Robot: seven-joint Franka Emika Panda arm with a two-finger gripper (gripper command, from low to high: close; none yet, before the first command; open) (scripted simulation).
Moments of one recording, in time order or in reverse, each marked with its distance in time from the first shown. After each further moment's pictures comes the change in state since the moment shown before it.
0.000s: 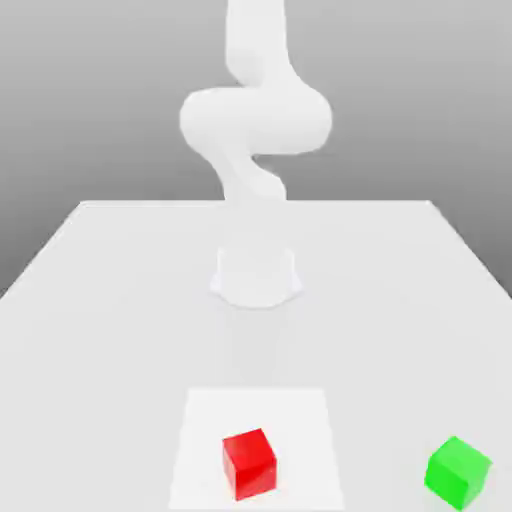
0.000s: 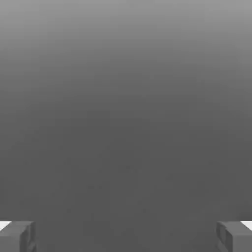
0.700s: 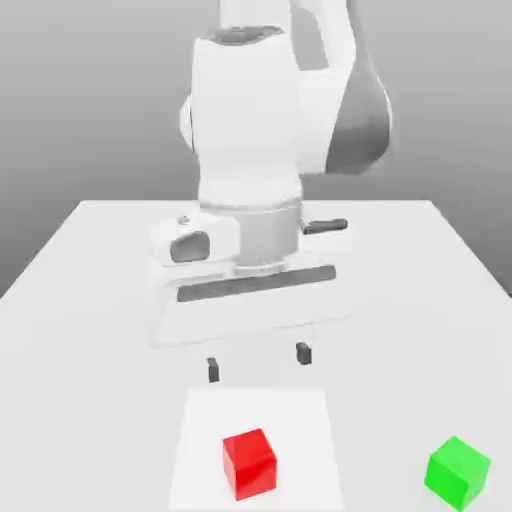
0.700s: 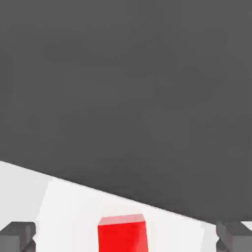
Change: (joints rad) arm 0.085 0.766 -0.088 -0.189 0.064 0.321 -0.360
